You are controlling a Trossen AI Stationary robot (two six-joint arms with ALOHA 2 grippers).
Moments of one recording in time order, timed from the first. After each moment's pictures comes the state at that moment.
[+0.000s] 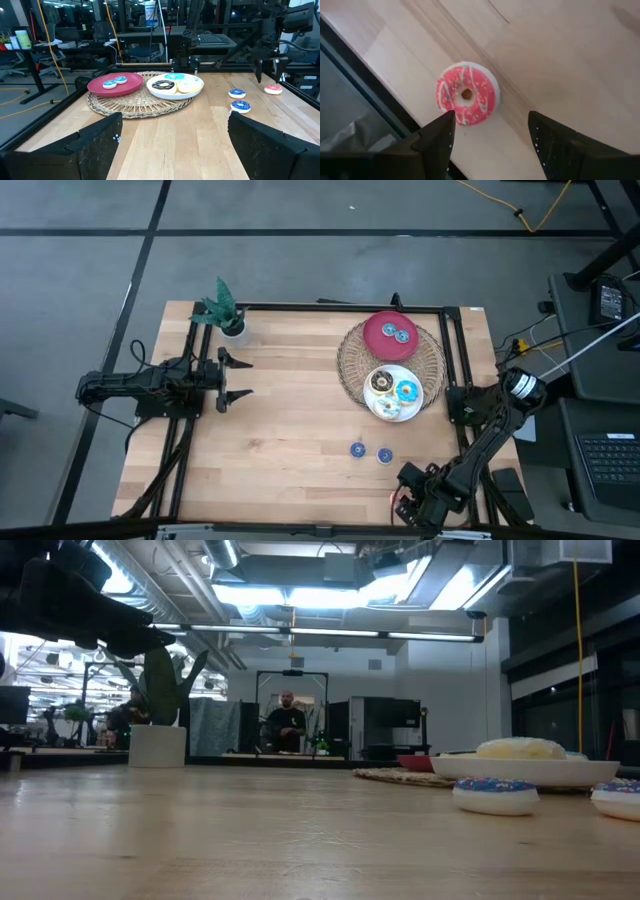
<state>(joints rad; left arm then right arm) 0.05 0.00 0.05 -0.10 -0.09 0.02 0.98 1.77 1.07 -0.62 0.14 1.75</state>
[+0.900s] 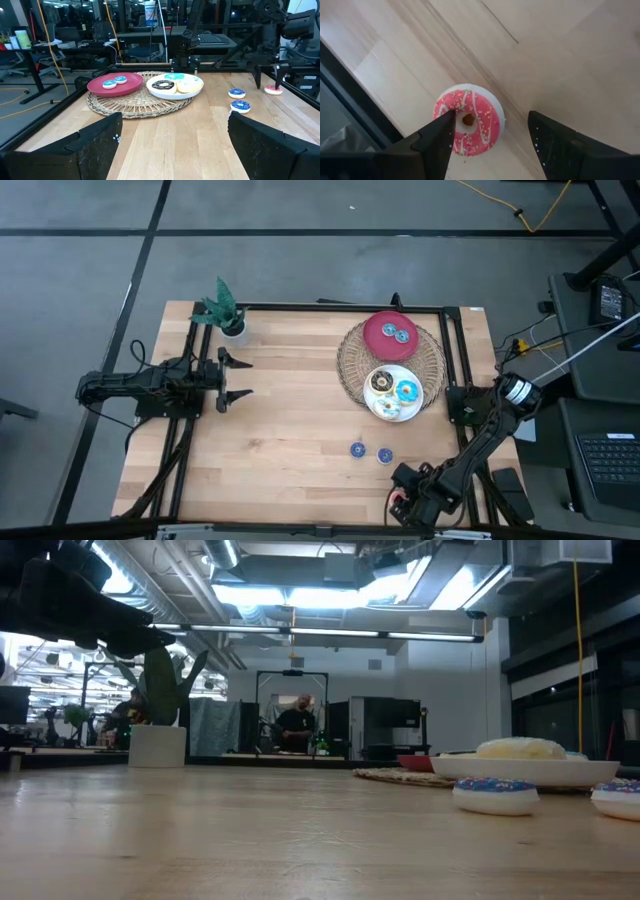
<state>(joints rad) 0.05 0.00 0.05 -0.10 -0.09 0.02 0.96 1.83 1.07 -0.57 0.16 1.69</state>
